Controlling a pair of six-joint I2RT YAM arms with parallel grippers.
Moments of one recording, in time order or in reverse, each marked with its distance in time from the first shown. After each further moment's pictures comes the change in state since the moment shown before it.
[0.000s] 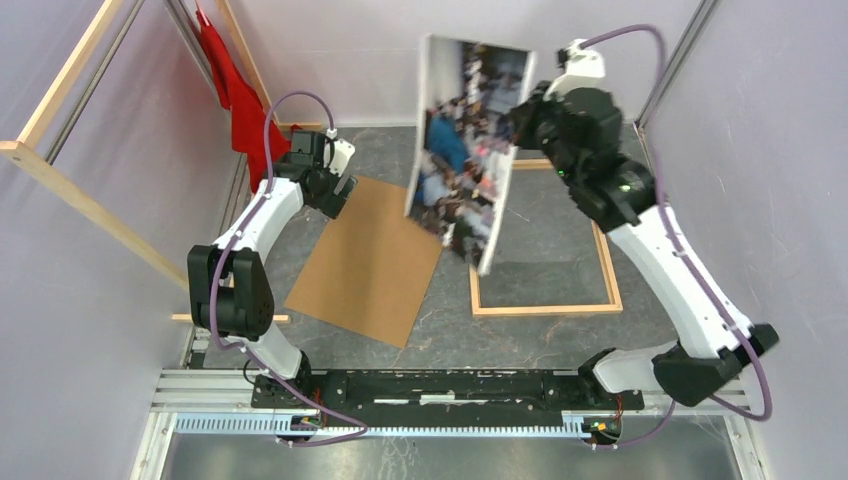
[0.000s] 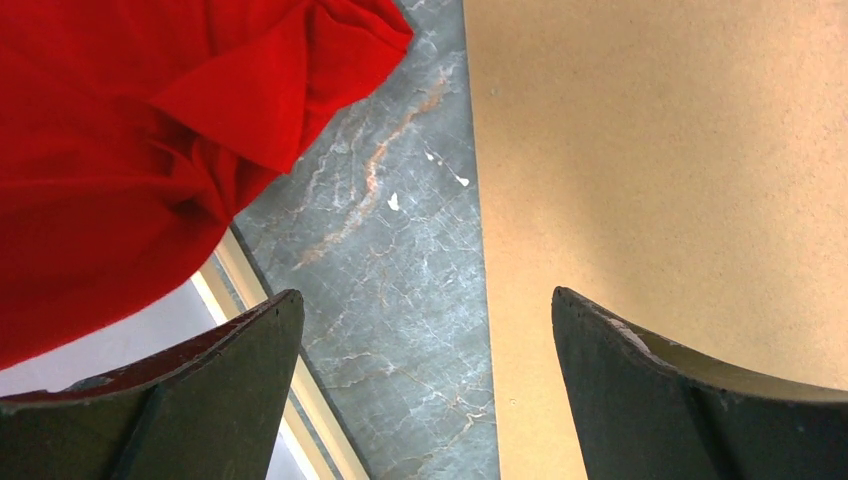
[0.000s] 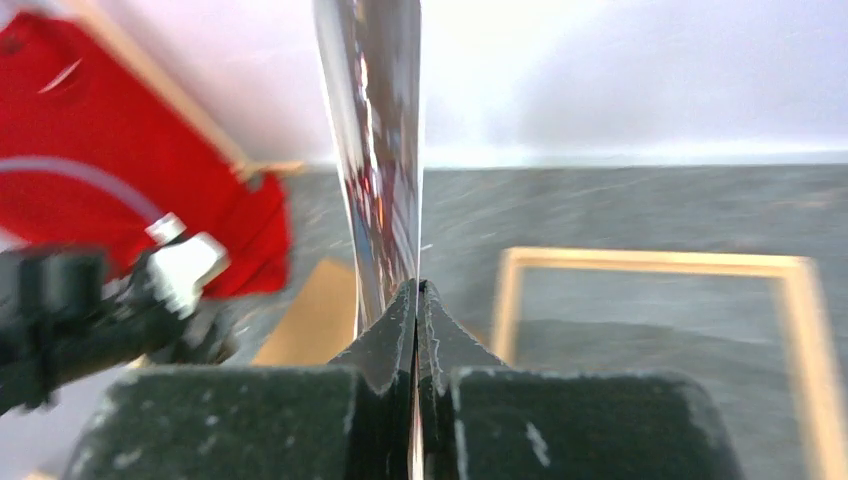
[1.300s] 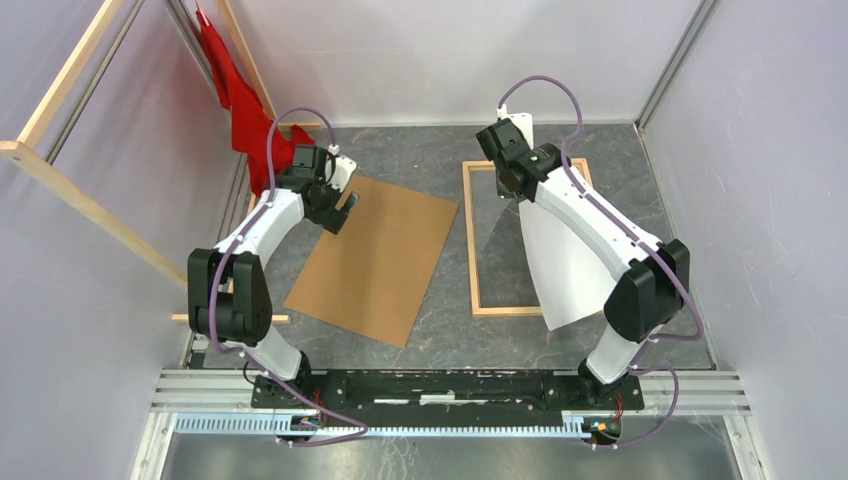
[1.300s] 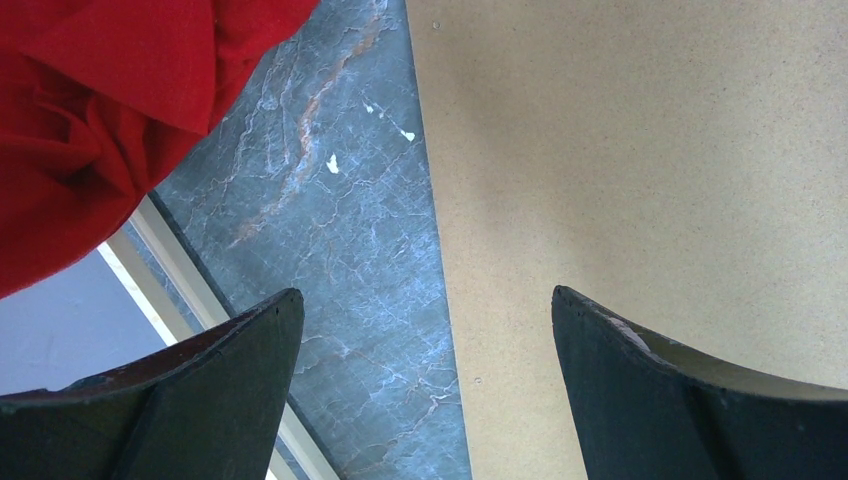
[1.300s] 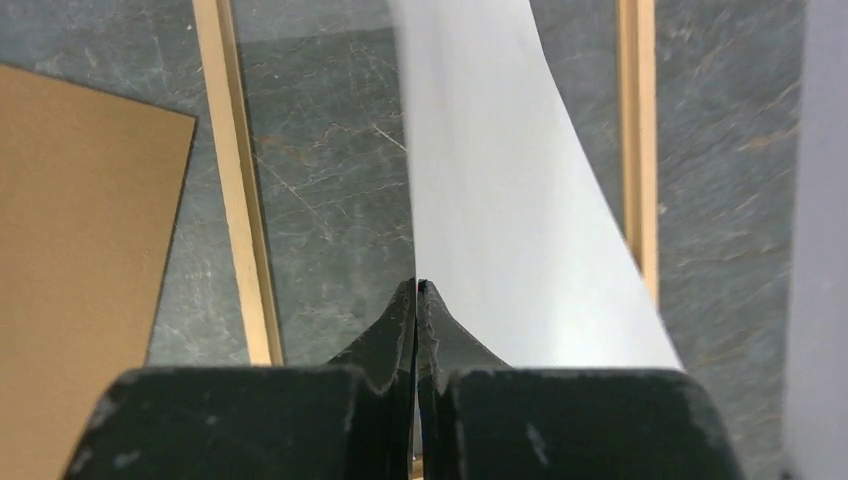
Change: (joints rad) left arm 0.000 -0.031 -0.118 0.005 0.040 -0.015; right arm -0.023 0.327 0.027 -0.511 0.361 -0.038
